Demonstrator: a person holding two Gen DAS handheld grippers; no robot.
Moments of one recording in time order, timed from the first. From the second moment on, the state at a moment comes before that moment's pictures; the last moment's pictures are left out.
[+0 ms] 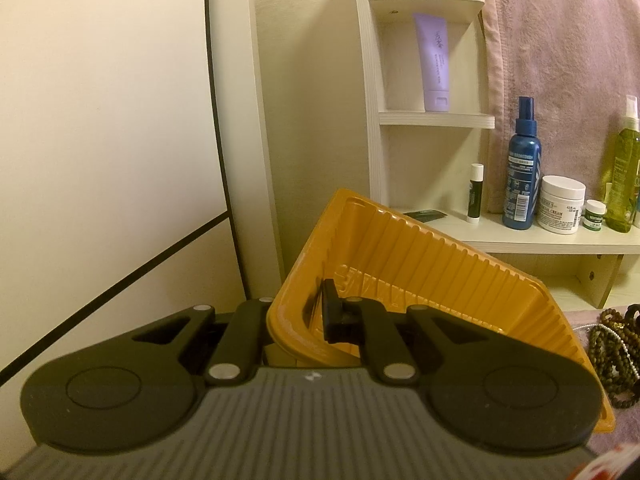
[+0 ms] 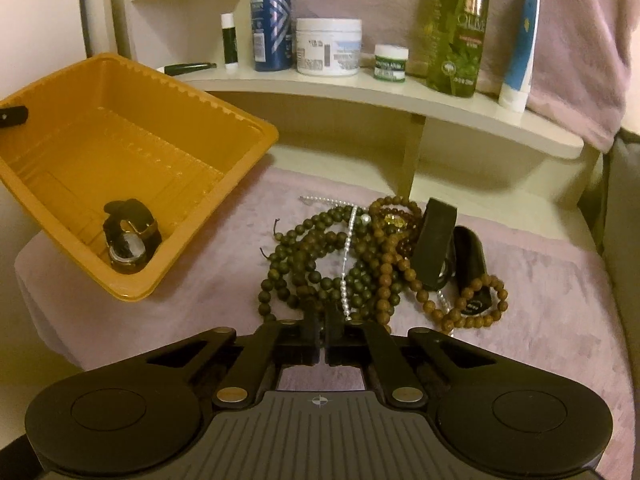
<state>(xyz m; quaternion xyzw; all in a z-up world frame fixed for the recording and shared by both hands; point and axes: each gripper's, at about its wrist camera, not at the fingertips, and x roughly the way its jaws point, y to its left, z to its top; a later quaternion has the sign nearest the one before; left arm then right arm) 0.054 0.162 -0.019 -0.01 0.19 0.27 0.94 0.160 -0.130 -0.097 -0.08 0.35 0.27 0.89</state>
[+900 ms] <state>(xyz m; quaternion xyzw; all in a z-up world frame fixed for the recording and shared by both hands) 0.055 0.163 -0.020 -0.01 0.19 0.27 0.94 0.170 -0.153 -0.089 0.04 0.40 0.28 0.87</state>
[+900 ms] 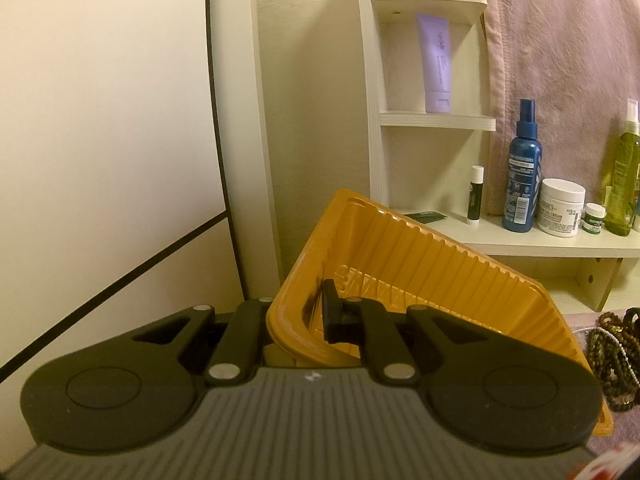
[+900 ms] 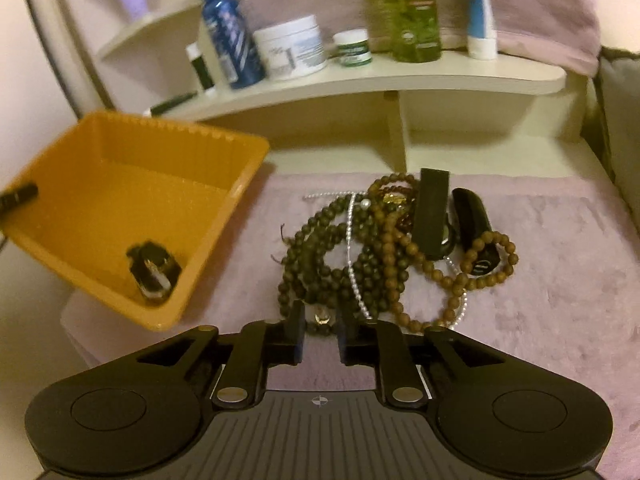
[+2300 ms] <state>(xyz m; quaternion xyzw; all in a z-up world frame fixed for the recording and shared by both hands) 0.054 0.164 -0.018 -0.02 0.19 0.27 0.94 0.162 -0.118 -0.077 -0.01 0.36 0.25 0.90</state>
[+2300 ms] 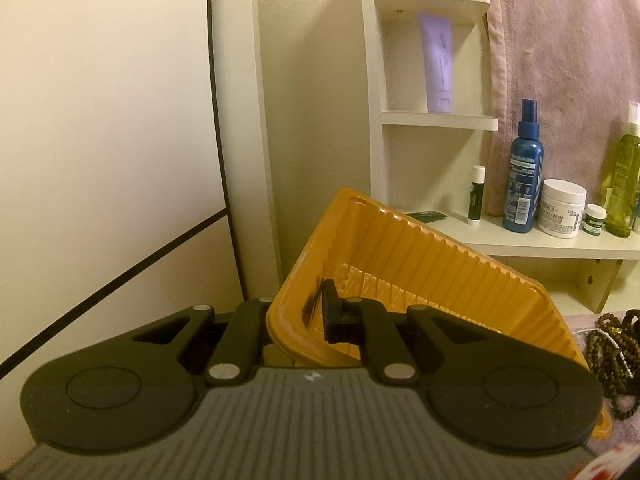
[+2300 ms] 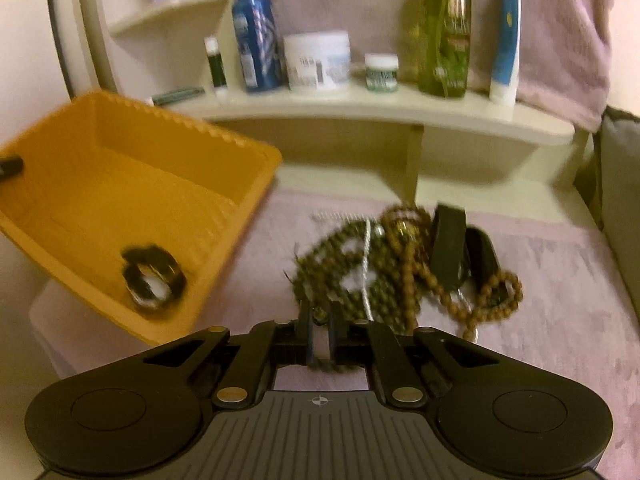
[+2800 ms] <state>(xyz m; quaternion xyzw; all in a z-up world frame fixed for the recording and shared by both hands) 0.057 0.165 -0.020 -0.02 0.20 0.27 0.94 0.191 -0.068 -0.057 0.06 0.34 0.38 0.86</state>
